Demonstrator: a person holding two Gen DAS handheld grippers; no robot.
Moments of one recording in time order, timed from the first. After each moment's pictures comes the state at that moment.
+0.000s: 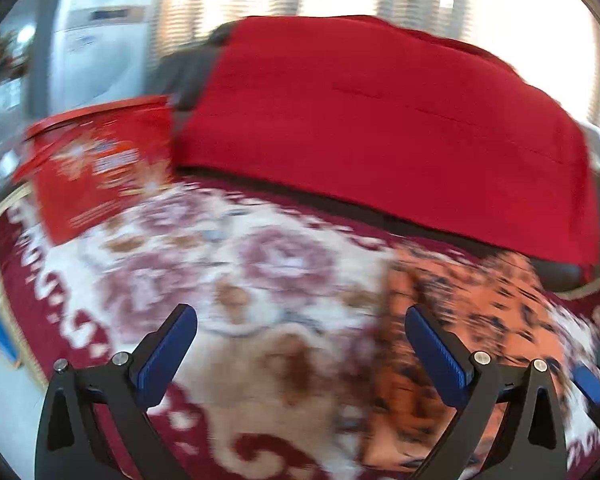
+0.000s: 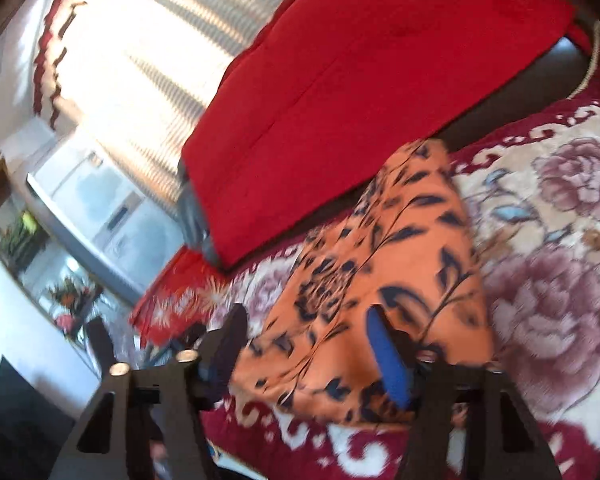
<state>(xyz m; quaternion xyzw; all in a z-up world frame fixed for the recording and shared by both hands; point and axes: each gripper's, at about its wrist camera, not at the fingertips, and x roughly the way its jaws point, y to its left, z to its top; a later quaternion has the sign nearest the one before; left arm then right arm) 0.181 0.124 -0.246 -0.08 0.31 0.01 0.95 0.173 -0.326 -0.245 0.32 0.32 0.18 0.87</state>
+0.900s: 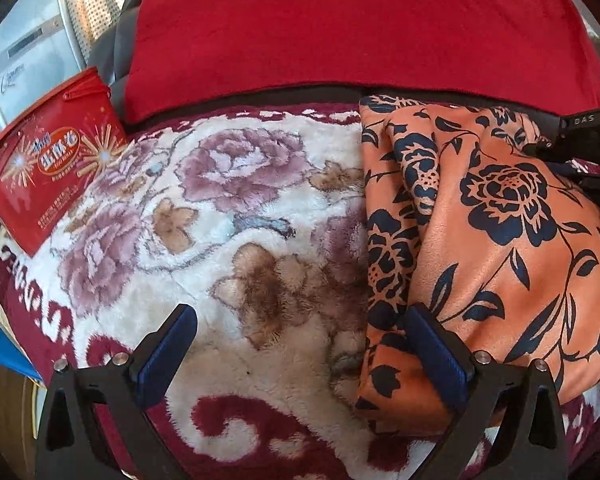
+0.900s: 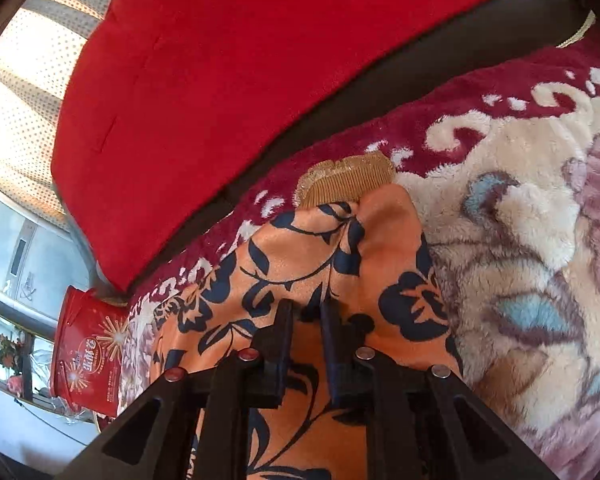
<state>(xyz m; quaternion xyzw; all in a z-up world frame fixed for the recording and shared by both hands) 0.210 0.078 -0.309 0.07 0.45 0.02 0.89 0.357 -0.347 -0.320 0.33 0.46 0.05 0.82</state>
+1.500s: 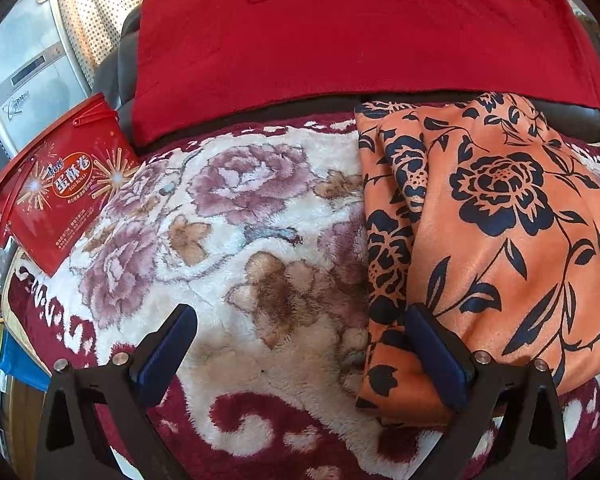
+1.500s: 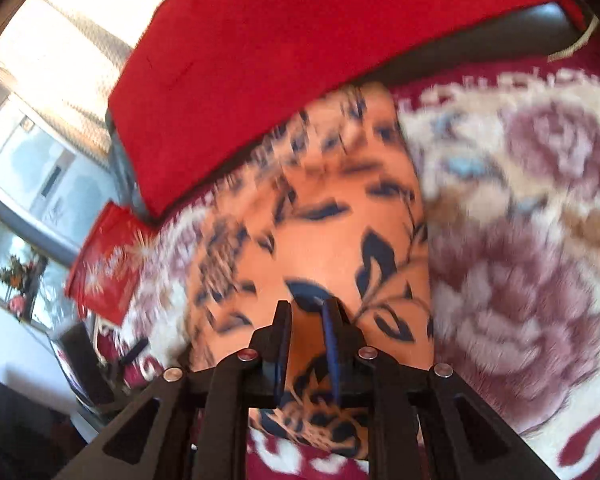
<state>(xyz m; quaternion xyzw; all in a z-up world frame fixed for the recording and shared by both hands) 0.198 0.072 -0.304 0.11 0.42 0.03 0.90 0.217 -0.336 -0.301 0.27 0.46 0.14 0.84</state>
